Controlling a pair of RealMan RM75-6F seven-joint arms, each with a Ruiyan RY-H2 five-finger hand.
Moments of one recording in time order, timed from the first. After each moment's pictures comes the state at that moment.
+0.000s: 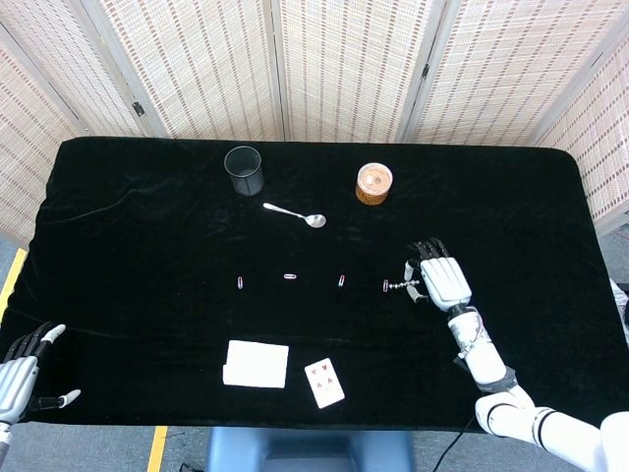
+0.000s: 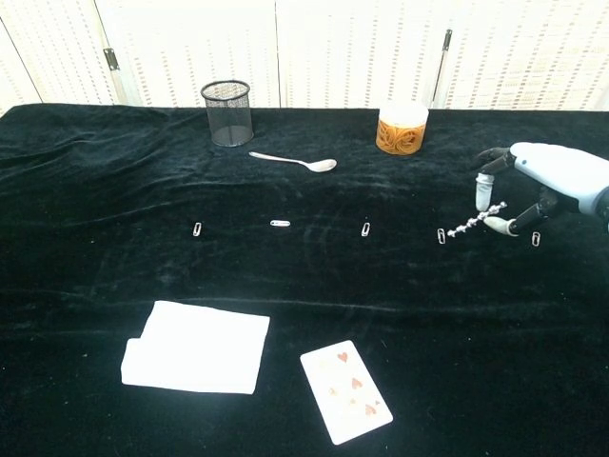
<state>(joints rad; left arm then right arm) -0.09 -1.14 0.04 -1.44 1.42 1.26 -0.23 0.55 -1.62 0.19 -1.15 -1.31 1.00 -0.02</state>
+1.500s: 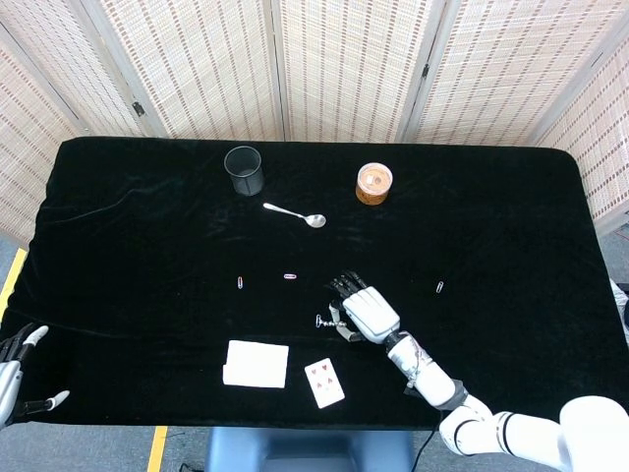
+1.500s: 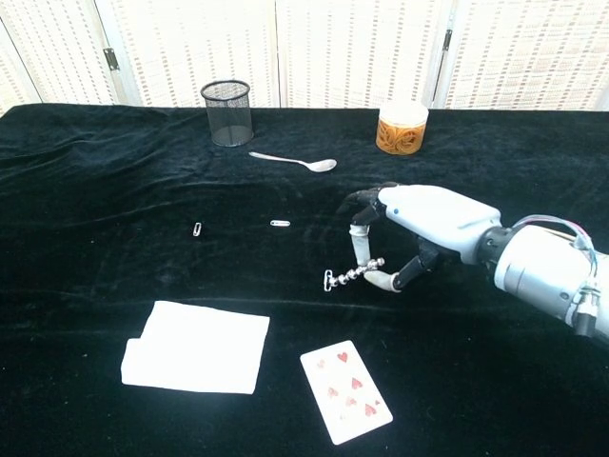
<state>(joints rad) -0.04 -1.13 0.03 -1.46 1.41 1.32 -0.24 0.65 -1.72 0.10 -1.28 -1.48 0.99 -0.05</state>
